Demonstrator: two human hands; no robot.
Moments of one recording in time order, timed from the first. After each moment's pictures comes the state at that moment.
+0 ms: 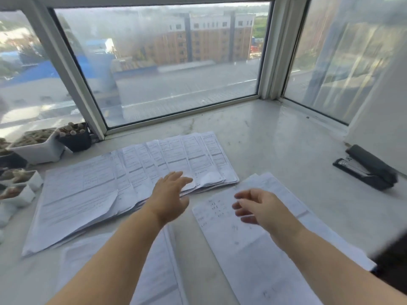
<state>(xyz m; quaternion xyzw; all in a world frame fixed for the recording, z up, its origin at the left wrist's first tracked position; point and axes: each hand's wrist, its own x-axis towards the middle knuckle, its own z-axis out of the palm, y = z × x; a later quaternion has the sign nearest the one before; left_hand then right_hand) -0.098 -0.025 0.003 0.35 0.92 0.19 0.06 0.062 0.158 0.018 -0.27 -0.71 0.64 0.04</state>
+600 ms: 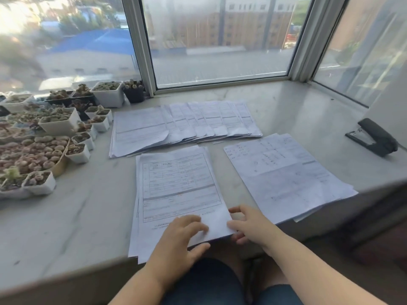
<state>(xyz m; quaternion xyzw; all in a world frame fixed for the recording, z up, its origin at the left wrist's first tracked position) 0.172 -0.210 -0.049 0.32 0.89 0.32 0.06 0.201 0.004 -0.034 -0.25 -0.79 0.54 -0.18</state>
